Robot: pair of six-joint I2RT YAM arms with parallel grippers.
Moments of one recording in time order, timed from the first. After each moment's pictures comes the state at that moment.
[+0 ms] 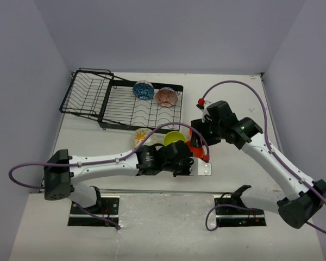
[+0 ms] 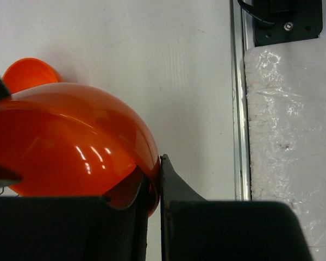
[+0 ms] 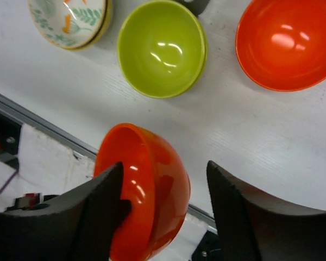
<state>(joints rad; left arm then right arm) -1.28 1.48 1.13 -0.35 0.08 0.42 0.59 1.16 1.19 -0.93 -0.12 0.34</state>
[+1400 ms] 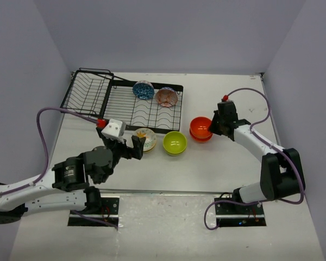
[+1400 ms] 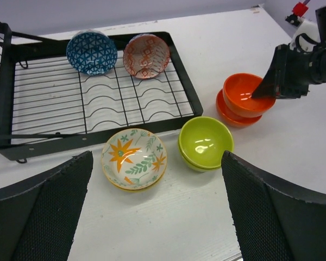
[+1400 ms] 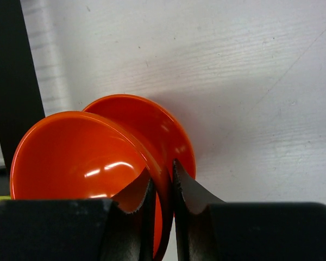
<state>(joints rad) -1.29 0.70 0.92 -0.45 -0.88 -0.31 0.25 1.44 0.89 -0.31 0.07 0.55</state>
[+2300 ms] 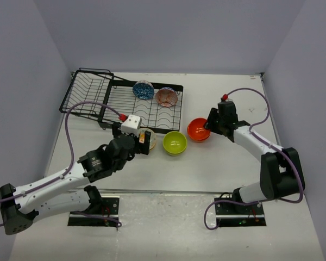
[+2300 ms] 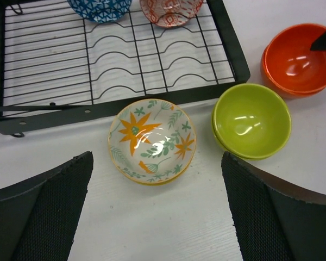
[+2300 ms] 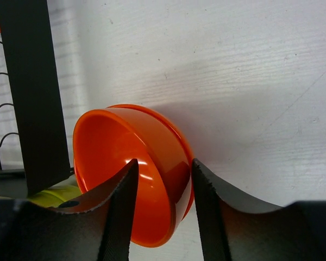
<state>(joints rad) -1.01 0.86 0.76 -0.34 -0.67 -0.33 0.25 1.45 0.84 -0.20 0.02 0.56</state>
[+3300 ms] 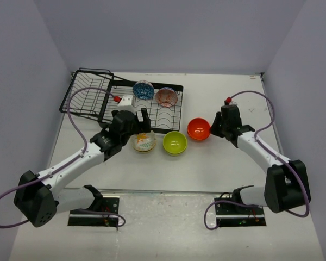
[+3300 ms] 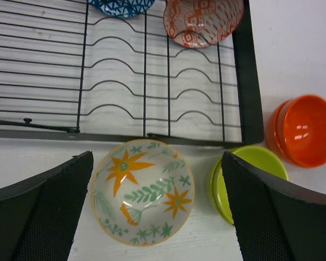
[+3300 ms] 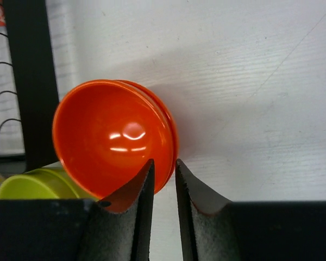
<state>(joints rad) -0.68 1.13 0.79 -0.14 -0.39 -0.47 0.25 1.35 0.79 -0.27 0.06 0.55</state>
